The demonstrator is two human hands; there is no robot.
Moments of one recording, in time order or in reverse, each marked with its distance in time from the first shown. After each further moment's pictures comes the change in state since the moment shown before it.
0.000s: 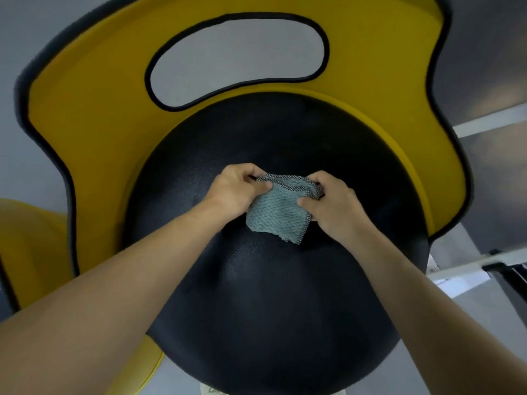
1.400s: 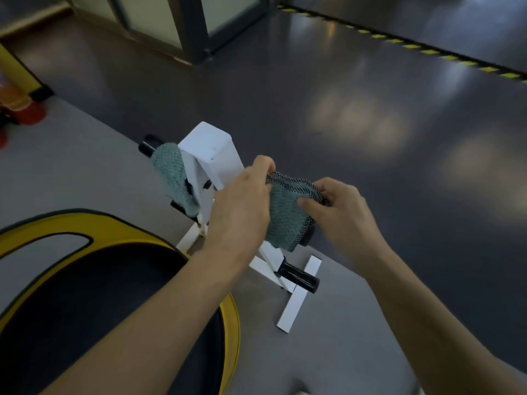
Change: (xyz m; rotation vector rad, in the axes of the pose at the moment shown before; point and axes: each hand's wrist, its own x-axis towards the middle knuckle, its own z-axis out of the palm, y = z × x) left_hand -0.193 0.369 0.347 0.716 0.005 1.031; right_hand -0.257 0.080 -0.428 0.328 0.704 0.132
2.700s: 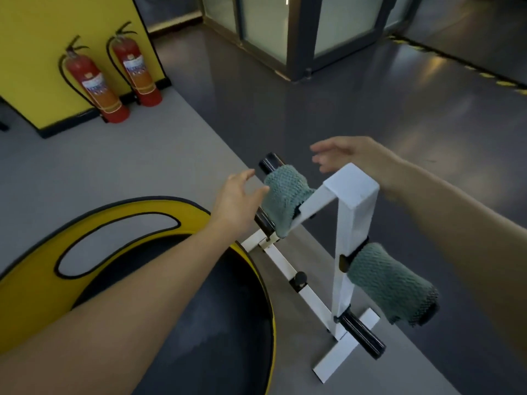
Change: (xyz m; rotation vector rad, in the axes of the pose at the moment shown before) left_hand 0.023 -0.172 -0.070 -0.375 0.095 -0.636; right_hand 0.153 -0.130 0.096 -0.091 -0.618 -0.278
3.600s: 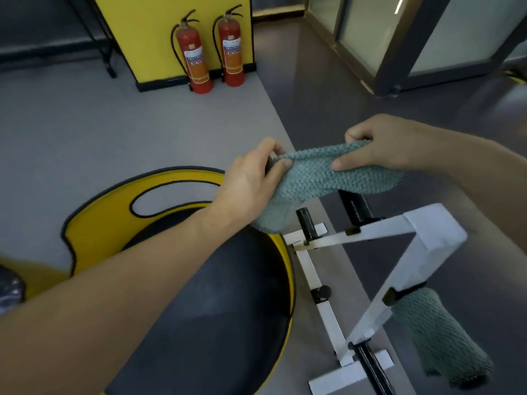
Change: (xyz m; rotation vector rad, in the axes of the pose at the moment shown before) left_hand -0.046 -0.005 -0.097 0.112 0.305 0.248; right_hand 0.038 -0.130 0.039 -0.601 -0.357 -0.252
